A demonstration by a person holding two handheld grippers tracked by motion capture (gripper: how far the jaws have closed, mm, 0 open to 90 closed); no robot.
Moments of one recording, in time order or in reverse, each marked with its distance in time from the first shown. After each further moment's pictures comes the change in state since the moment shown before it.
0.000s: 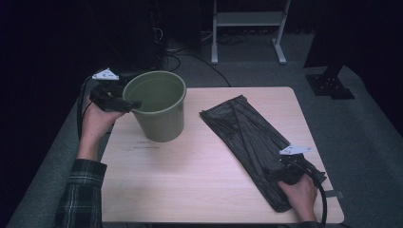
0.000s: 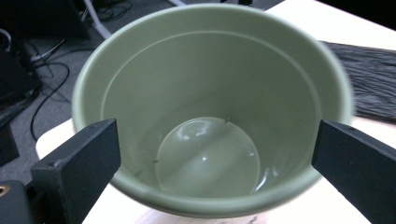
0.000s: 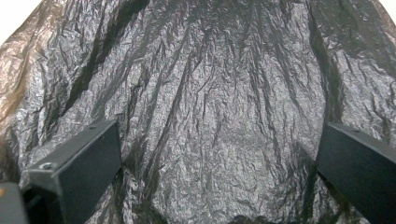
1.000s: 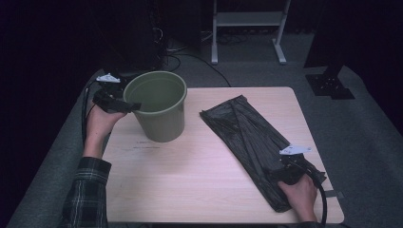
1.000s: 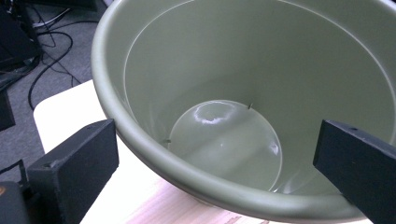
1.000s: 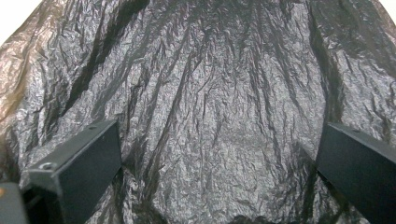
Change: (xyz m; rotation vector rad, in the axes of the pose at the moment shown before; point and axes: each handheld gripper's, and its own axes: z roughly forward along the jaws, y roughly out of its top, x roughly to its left) left arm 0.017 -0.018 0.023 0.038 0.008 -0.091; right arm 0.000 0.000 0.000 0.001 0.001 -0.001
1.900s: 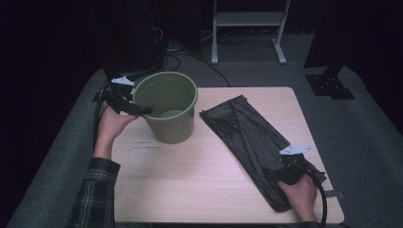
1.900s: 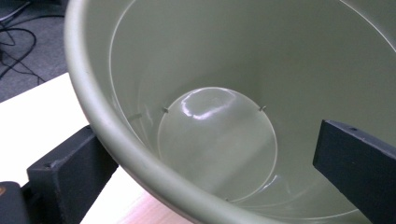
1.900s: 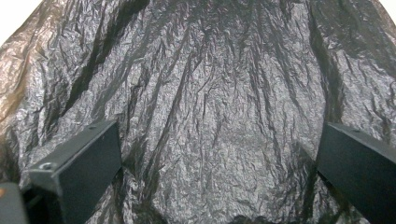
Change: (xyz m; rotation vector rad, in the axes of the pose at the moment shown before) left arm -0.024 0.006 0.027 0.049 -0.092 0.040; right arm 0.000 0.000 0.000 0.000 0.000 0.000
